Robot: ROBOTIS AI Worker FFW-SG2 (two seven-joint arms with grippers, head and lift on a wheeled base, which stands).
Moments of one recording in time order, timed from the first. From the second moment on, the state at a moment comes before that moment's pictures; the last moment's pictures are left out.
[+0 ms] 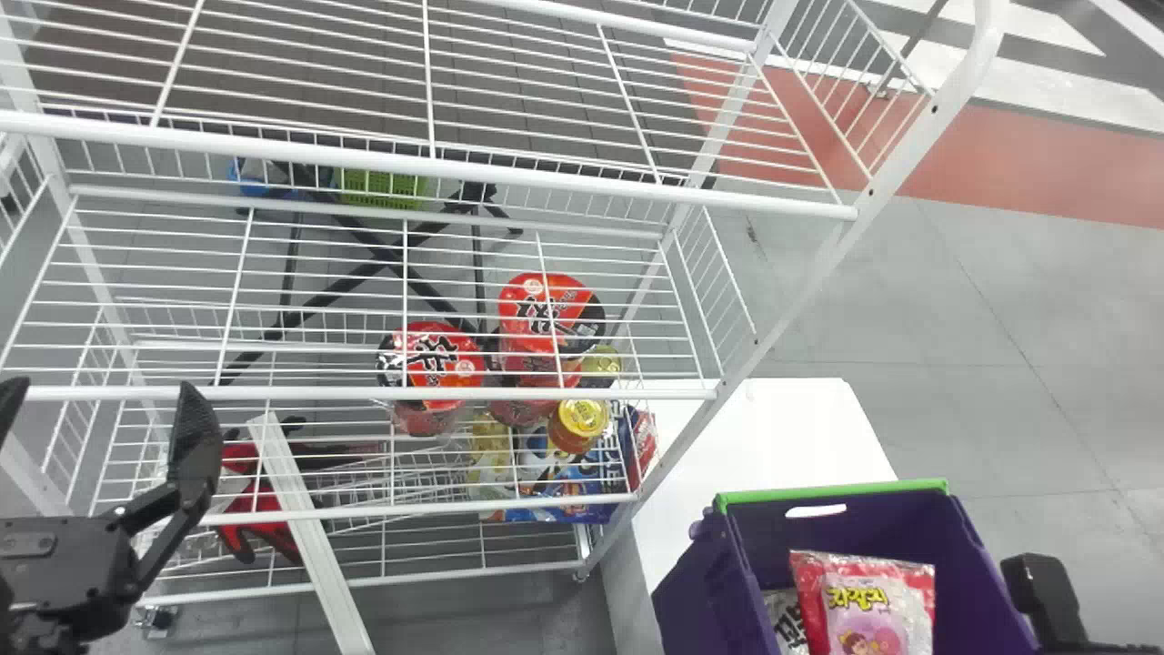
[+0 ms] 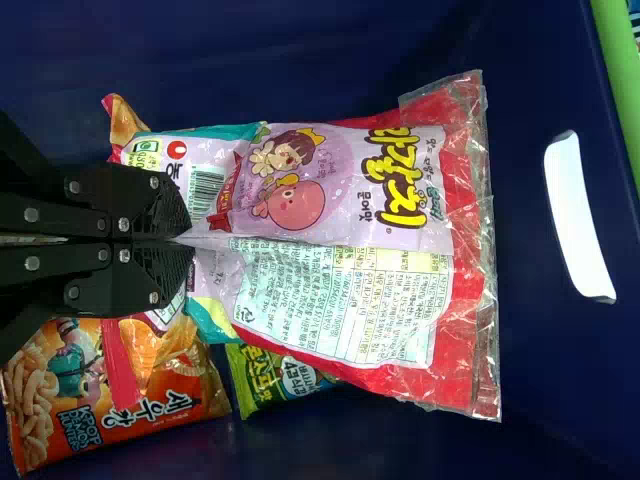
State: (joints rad) left arm 0.63 0.11 -0.20 -2.03 -0.07 -0.13 0.21; right arm 0.34 -0.24 -0.72 -1.61 0.63 1.05 1.15
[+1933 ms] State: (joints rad) left arm 0.63 0.11 -0.21 -2.04 -0.08 -0.10 0.22; right arm 0.35 -0.22 -0.73 -1.72 0.63 1.10 1.20
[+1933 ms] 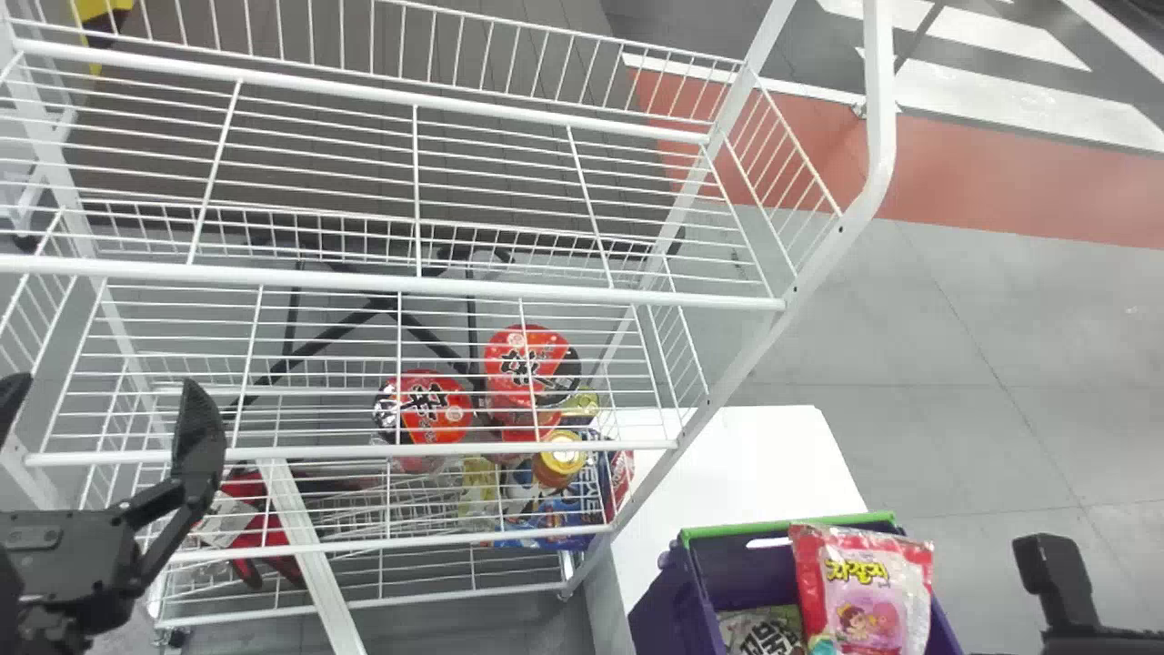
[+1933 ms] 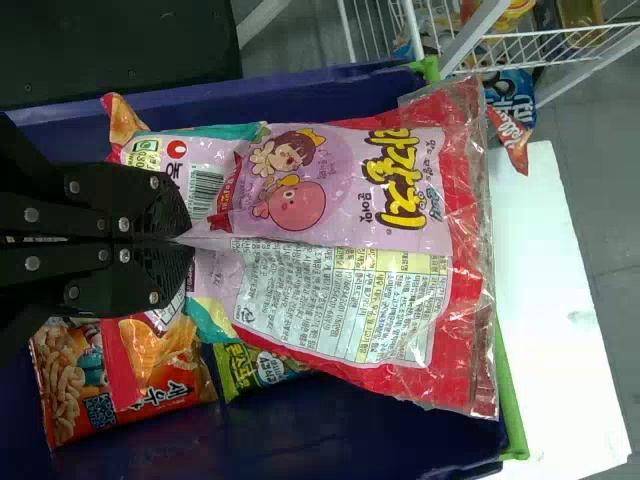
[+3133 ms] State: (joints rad) left arm 0.64 0.12 -0.21 -2.05 -0.09 -0.11 0.23; right arm 0.37 -0.21 -0.73 -1.71 0.62 1.08 1.19
